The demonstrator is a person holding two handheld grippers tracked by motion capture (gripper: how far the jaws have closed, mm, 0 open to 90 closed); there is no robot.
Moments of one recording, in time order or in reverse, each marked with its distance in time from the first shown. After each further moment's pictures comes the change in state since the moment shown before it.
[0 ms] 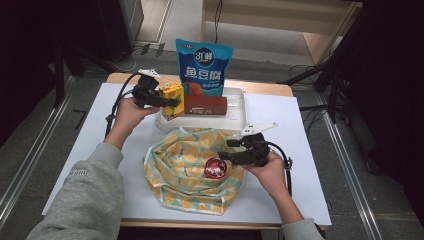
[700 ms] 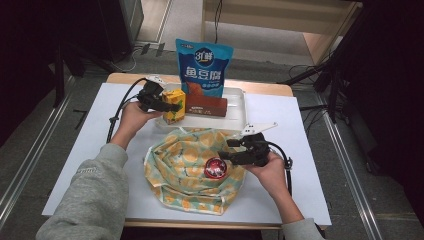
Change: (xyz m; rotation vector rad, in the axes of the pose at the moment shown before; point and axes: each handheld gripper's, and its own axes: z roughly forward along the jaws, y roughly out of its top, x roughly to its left) left arm 0.010 -0.015 0.027 0.059 0.022 0.017; right arm -0.001 0.000 0.000 0.001 -0.001 0.001
